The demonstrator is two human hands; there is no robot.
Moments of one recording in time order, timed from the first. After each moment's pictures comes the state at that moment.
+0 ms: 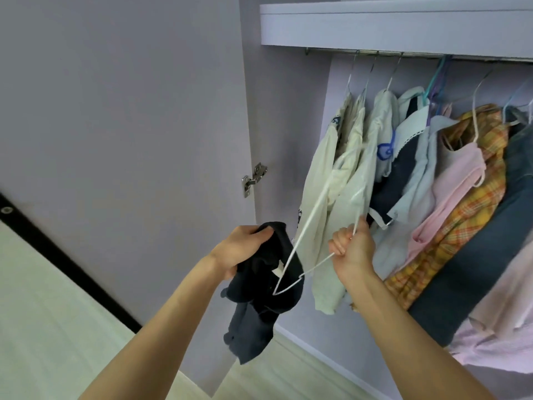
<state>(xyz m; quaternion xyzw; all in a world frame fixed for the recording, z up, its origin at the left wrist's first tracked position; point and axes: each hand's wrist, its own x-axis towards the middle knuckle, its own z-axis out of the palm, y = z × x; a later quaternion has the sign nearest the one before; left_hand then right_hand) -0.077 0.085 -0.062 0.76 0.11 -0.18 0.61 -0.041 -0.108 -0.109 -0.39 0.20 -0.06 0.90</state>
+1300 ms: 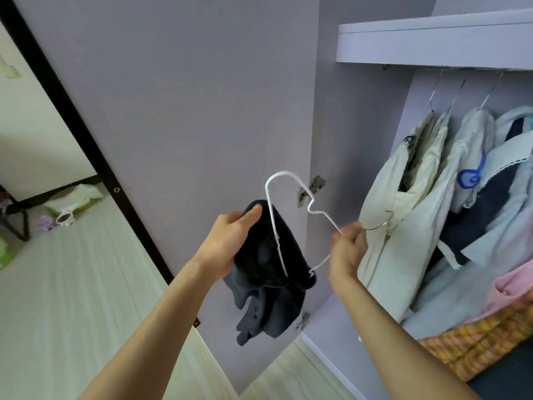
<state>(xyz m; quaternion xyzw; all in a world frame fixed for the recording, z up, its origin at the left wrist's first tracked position) -0.127 0.126 -0.011 0.72 0.21 0.06 0.66 -0.015 -0.013 -0.112 -0.57 0.14 -0.11 0.80</state>
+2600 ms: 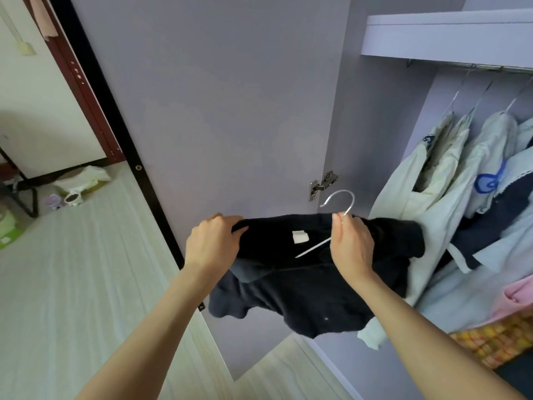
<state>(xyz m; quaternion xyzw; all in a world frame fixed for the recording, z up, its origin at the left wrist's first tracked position) -0.151 0.159 -0.047 0.95 0.21 0.18 0.17 -0.024 -0.029 -0.115 -0.86 -0.19 -0.31 0.35</state>
